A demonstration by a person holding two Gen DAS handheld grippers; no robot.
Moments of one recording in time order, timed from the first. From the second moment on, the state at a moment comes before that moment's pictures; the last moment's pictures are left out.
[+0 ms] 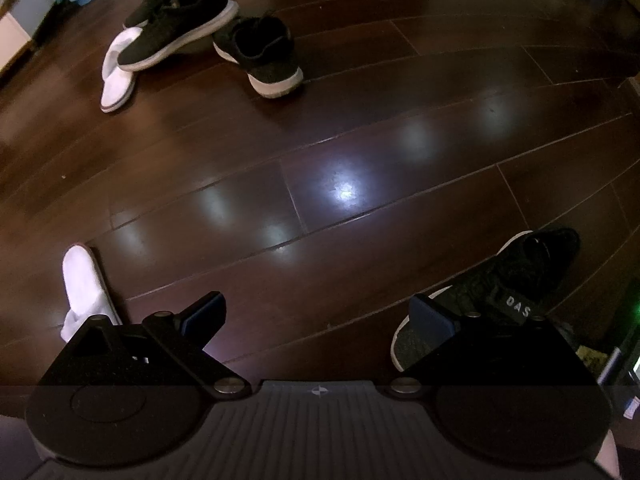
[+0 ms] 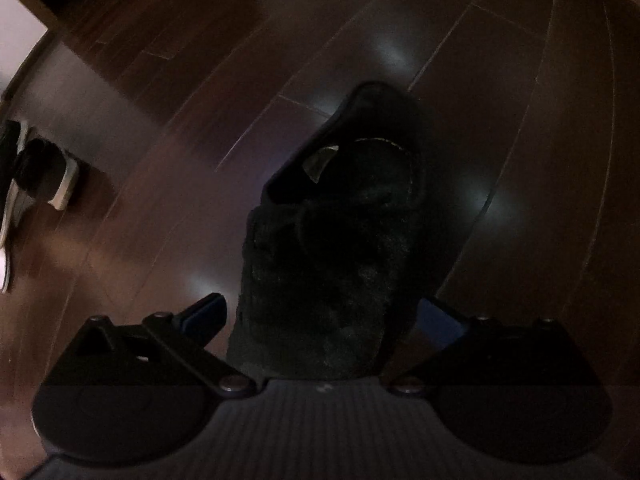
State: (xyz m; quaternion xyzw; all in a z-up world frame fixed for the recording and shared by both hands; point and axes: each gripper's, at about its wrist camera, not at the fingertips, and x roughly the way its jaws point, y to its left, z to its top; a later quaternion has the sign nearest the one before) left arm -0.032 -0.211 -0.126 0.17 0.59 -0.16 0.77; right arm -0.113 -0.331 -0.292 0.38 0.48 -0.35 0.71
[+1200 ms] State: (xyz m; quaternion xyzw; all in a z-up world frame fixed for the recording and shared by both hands) left arm -0.030 -0.208 -0.137 0.15 0.62 -0.15 0.76; right arm -0.081 -0.303 -0.298 -0.01 0.64 -0.03 0.77
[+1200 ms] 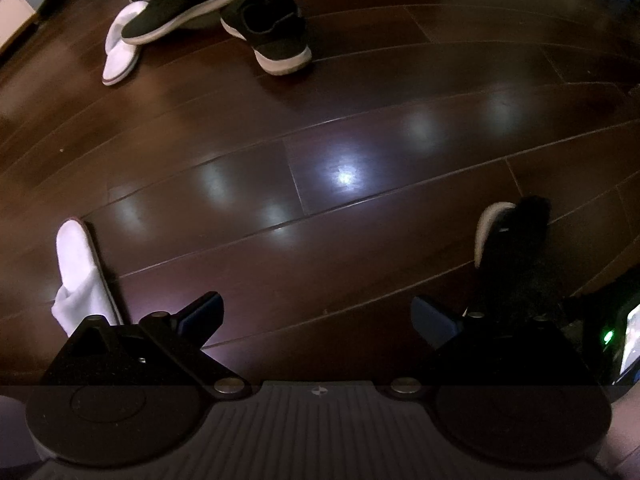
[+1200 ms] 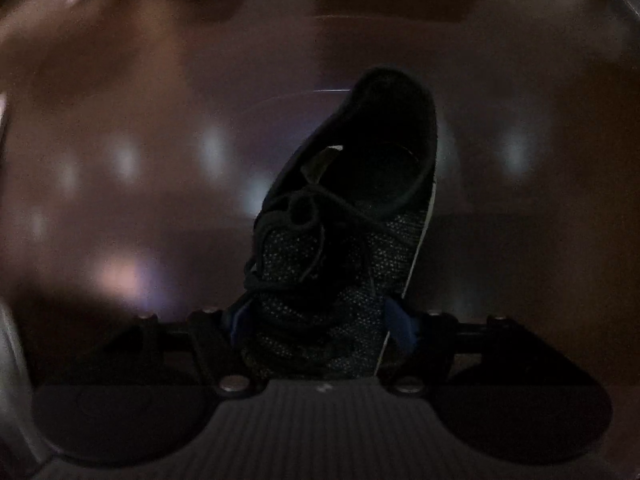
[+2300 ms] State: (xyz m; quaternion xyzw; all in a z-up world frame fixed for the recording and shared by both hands) left arm -0.021 -0.194 -0.139 0.14 0.62 -0.13 0.76; right arm -0.090 -0.264 -0.310 0.04 0.61 -0.09 0.78
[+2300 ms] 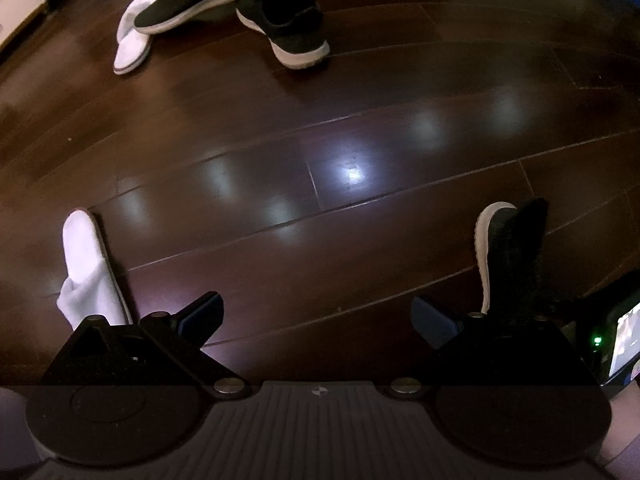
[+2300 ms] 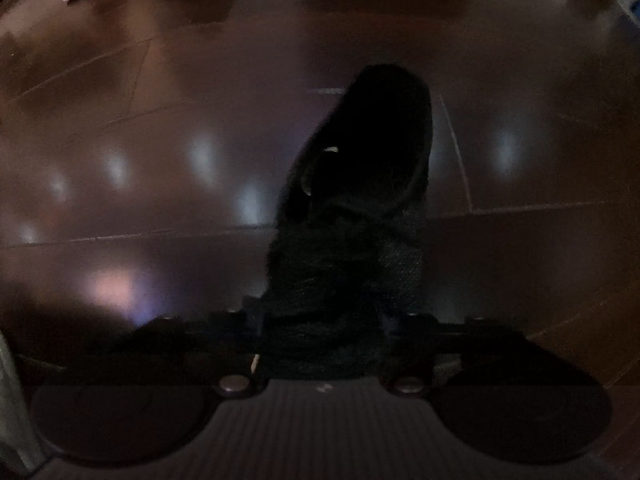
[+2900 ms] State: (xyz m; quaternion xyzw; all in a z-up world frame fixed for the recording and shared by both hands) left arm 0.005 -0.144 -0.130 0.11 0.61 -0.08 0.78; right arm -0.040 -0.222 -0.321 -0.01 0.58 -0.06 0.81
